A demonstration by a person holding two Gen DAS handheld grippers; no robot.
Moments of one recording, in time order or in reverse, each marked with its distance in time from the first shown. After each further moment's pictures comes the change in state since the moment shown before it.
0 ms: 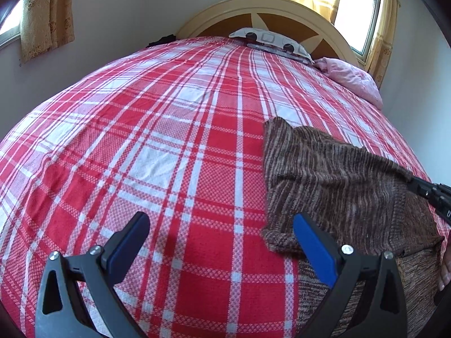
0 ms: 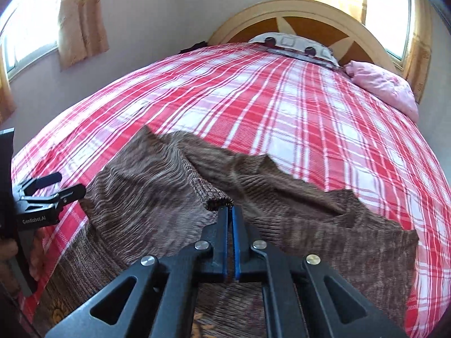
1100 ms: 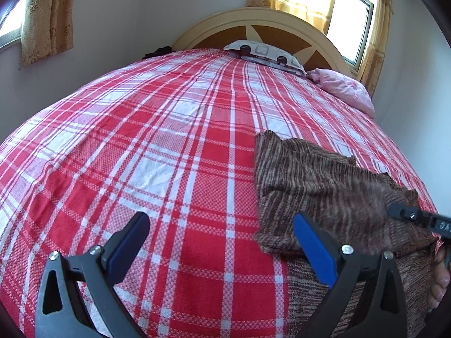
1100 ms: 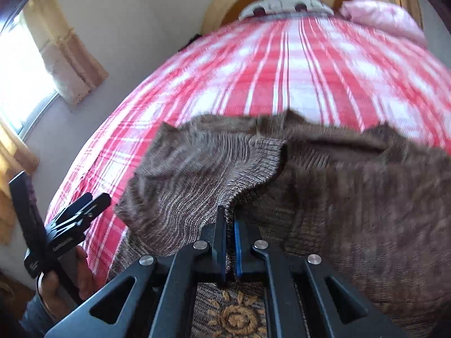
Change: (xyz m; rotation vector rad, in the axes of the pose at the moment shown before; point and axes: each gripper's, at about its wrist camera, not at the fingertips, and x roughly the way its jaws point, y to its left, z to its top) left arm -0.013 -0.003 -0.002 0.005 -0.065 -0.030; right arm 0.009 -0.005 -0.019 0.267 0.074 0.226
